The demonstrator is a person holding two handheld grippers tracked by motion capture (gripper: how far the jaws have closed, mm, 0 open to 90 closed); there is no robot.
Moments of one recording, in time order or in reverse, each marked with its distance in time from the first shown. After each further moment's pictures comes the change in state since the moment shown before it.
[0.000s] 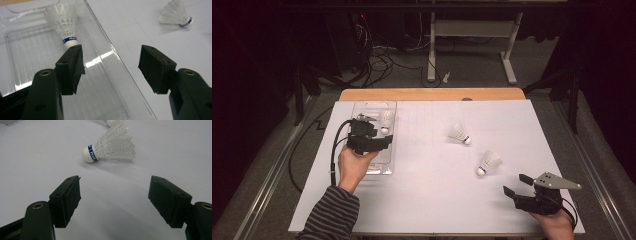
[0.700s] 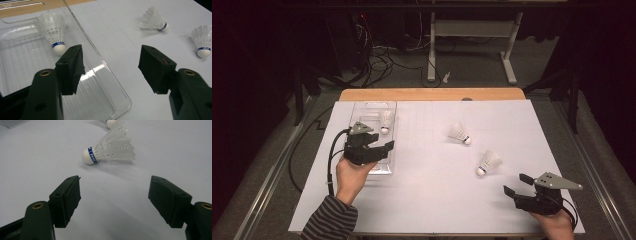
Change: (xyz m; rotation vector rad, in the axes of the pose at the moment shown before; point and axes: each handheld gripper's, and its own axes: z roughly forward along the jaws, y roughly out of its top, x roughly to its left) left arm -0.016 -0.022 -0.022 -0.111 -0.051 0.039; right arm 0.000 0.000 -0.001 -0.013 0.001 0.009
